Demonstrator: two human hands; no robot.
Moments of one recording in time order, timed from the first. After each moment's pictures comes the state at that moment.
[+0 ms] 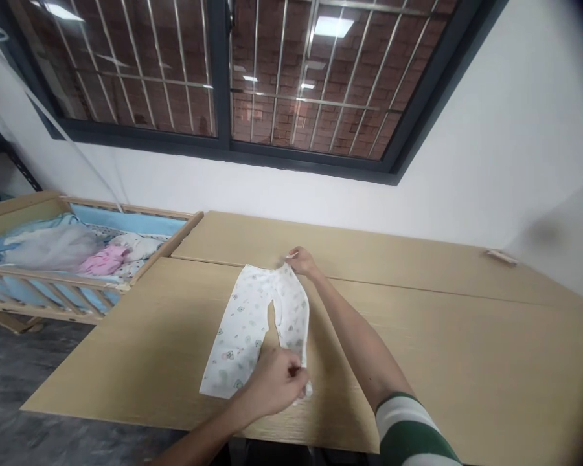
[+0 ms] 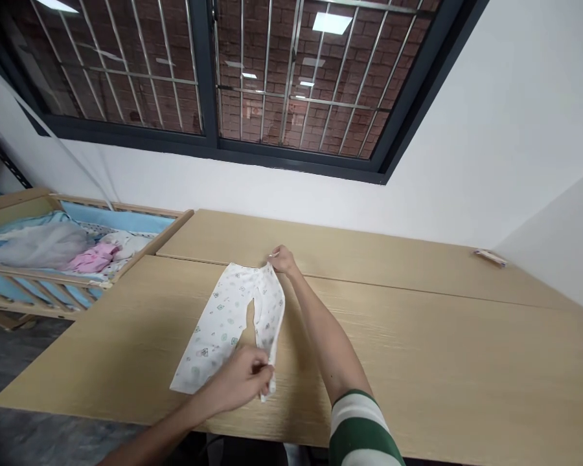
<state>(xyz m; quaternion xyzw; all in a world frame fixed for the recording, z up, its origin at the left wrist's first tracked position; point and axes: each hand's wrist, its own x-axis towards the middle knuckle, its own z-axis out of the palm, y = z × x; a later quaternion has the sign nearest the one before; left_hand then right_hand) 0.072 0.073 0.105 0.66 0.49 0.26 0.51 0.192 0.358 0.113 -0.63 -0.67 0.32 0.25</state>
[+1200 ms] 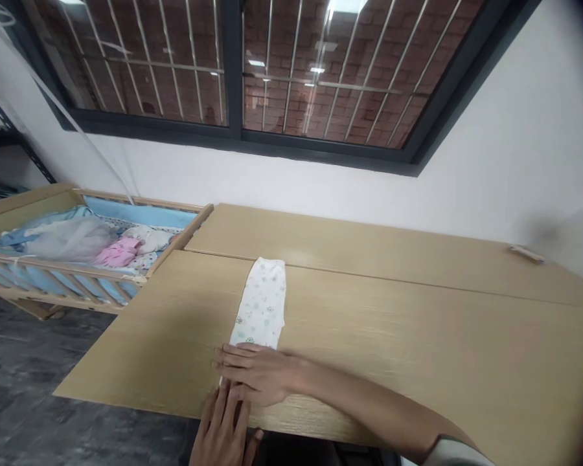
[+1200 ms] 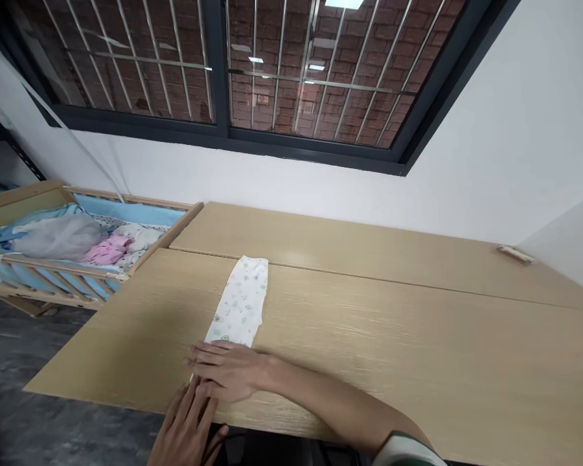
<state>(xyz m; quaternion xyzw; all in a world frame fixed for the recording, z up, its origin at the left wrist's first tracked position) -0.028 -0.036 -0.005 0.76 0.54 0.24 -0.27 0.107 0.118 0.066 -0.05 -0.96 0.28 0.02</state>
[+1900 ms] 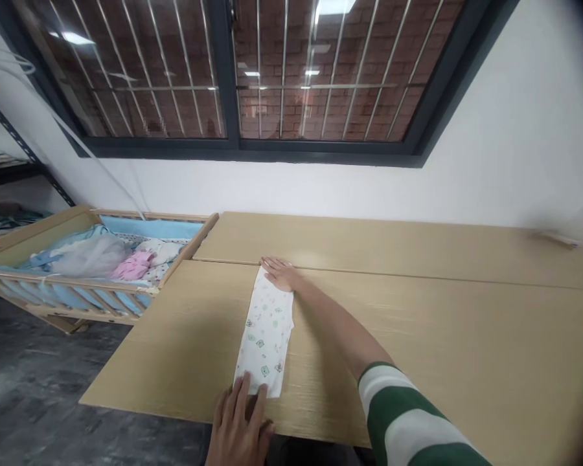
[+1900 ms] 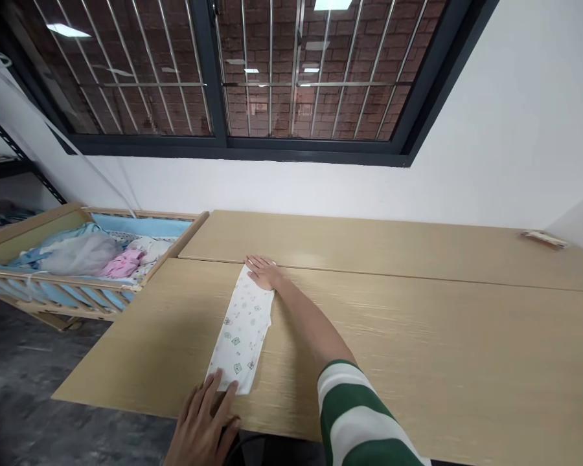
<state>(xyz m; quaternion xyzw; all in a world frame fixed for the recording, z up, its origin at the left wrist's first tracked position) -0.037 -0.027 0.001 0.78 0.53 0.20 -0.26 0.099 0.356 0.029 -0.33 -0.94 0.07 0.06</state>
